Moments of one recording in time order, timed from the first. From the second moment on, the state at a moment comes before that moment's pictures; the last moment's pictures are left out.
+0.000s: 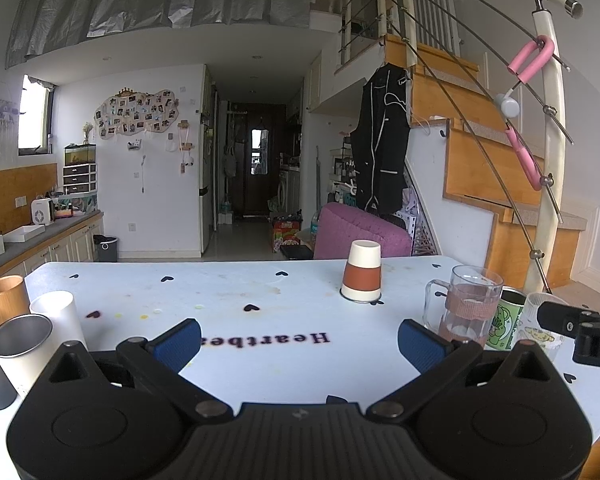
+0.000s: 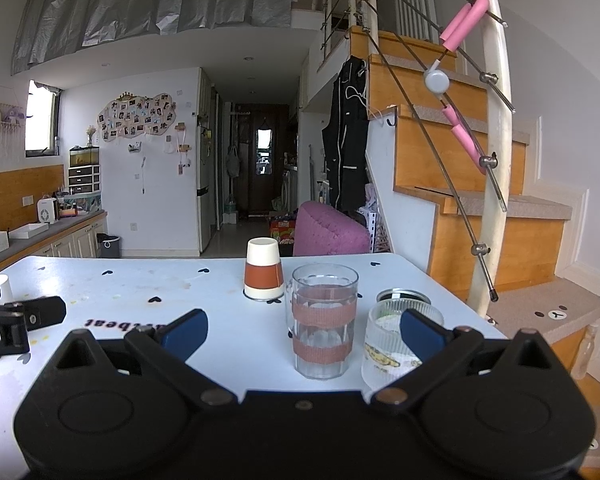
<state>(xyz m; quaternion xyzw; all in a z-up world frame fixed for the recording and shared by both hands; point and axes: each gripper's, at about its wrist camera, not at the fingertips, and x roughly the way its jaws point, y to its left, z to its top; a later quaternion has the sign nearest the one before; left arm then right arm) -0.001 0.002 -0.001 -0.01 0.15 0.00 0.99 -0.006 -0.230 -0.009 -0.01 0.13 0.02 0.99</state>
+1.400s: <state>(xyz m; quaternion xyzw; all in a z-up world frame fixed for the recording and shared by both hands) -0.001 0.002 0.000 -0.01 0.15 0.00 0.99 -0.005 -0.228 -0.014 -0.01 0.13 0.02 0.99</state>
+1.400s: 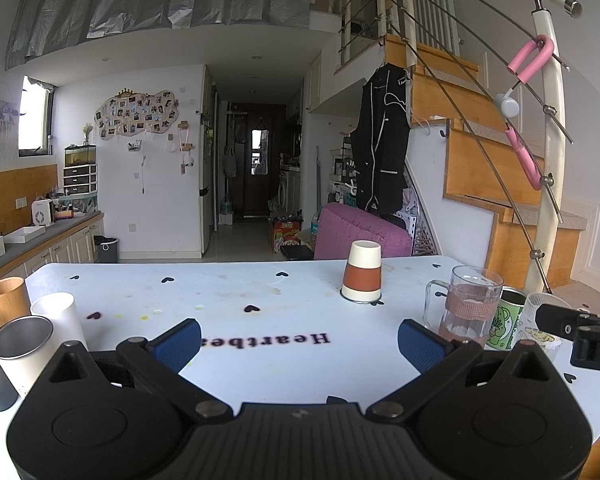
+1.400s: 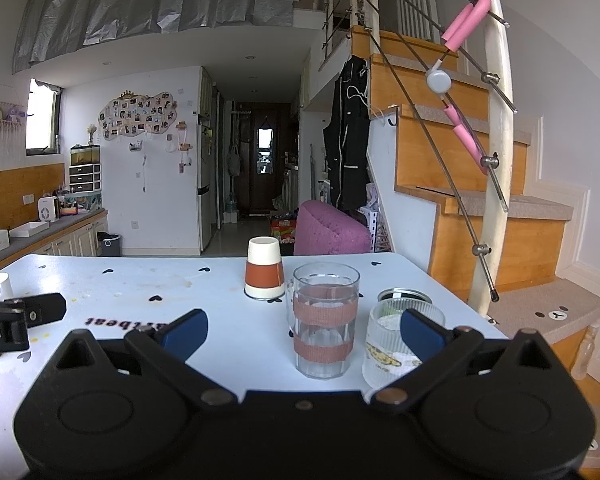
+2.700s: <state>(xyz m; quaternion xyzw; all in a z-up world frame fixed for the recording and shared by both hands) 0.290 -0.080 -0.037 0.02 0.17 -0.06 0.98 0.027 -0.267 -0.048 0.01 0.14 0.05 0.99</state>
